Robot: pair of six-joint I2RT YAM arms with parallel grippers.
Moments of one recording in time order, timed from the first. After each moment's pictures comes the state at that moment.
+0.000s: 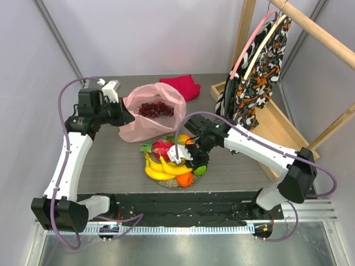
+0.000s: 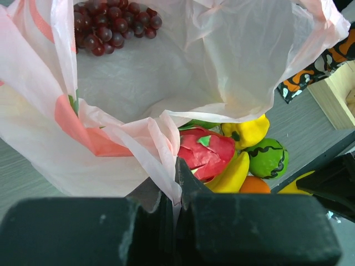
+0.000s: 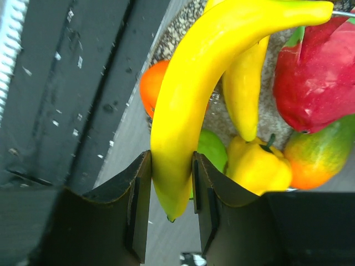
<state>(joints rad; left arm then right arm) -0.07 1.18 1.23 -0.69 0.51 -0.14 0.88 1.50 1.35 -1.09 -0.52 -1.03</state>
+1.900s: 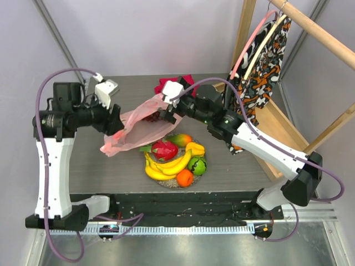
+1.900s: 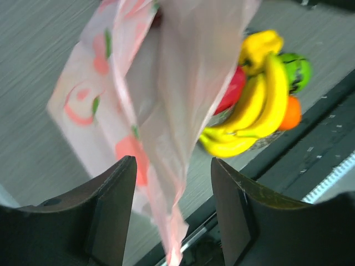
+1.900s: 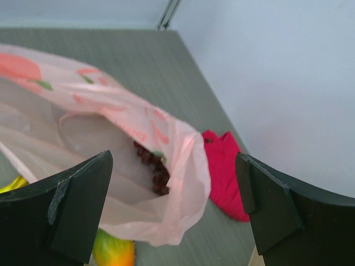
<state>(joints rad) -0.04 1.18 1.70 -1.34 0.51 0.42 0.85 1.45 1.42 -0.05 -0.09 -0.50</state>
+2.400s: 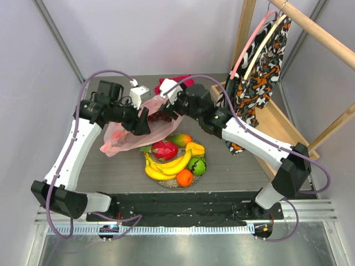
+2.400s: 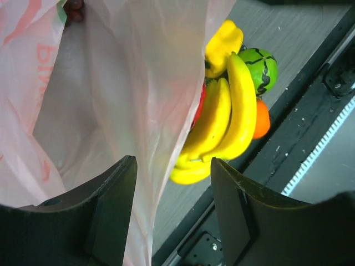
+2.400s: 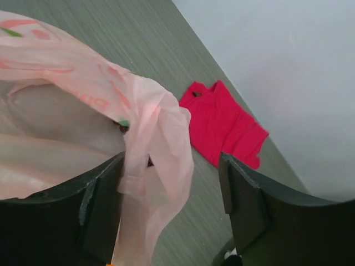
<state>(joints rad) -0.28 1.32 1.50 -1.09 0.57 0.25 0.81 1.56 1.42 -0.10 0.06 -0.47</state>
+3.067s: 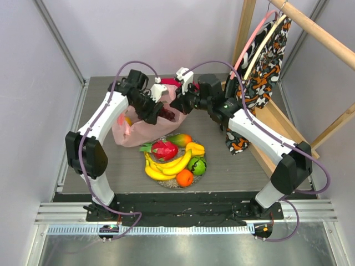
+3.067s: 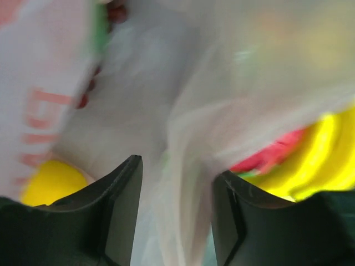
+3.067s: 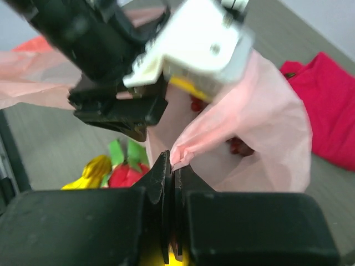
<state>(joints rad) -0.34 1.79 1.69 -1.03 0.36 0.46 0.65 1.59 1.49 -0.22 -0.33 -0.05</state>
